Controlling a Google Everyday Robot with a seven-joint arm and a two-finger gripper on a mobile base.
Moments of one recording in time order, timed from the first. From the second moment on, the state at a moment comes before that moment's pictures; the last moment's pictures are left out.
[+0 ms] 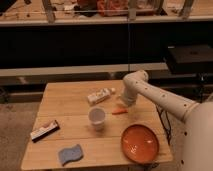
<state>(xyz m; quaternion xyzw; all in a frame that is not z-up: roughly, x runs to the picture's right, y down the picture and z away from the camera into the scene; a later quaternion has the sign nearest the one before) 0.122 0.112 0.894 -0.30 -0.15 -0.20 0.92</state>
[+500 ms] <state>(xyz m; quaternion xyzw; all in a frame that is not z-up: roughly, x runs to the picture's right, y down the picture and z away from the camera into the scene) 0.116 0.113 0.899 -0.30 -0.15 -0.21 0.92</state>
